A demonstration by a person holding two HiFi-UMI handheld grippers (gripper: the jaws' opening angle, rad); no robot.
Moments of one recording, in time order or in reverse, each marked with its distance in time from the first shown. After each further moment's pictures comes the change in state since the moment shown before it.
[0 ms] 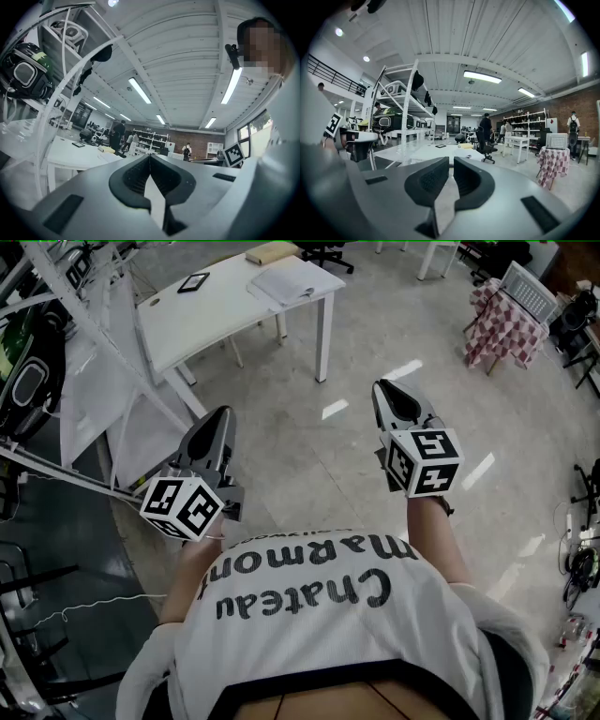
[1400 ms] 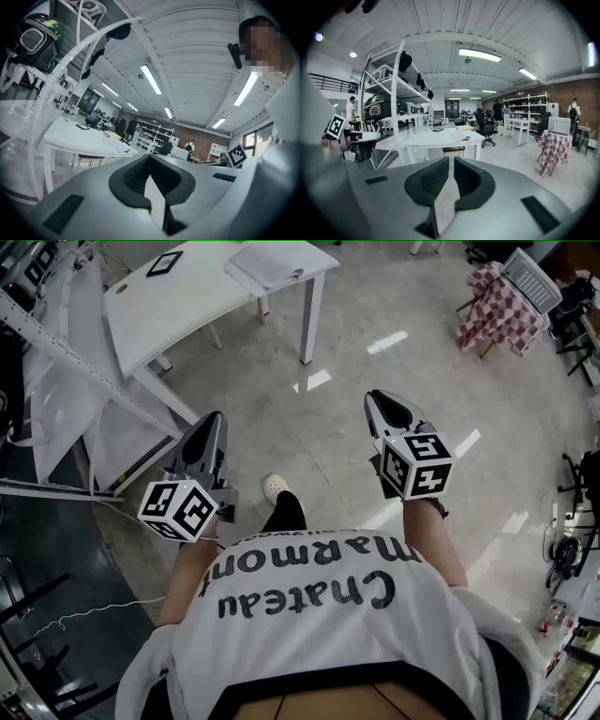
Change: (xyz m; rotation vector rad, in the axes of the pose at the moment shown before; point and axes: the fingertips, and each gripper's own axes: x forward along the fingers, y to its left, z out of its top) left arm 0.074 0.083 -0.067 -0.125 0.112 0.037; right arm 0.092 -0.028 -0.069 0.069 0.208 0.012
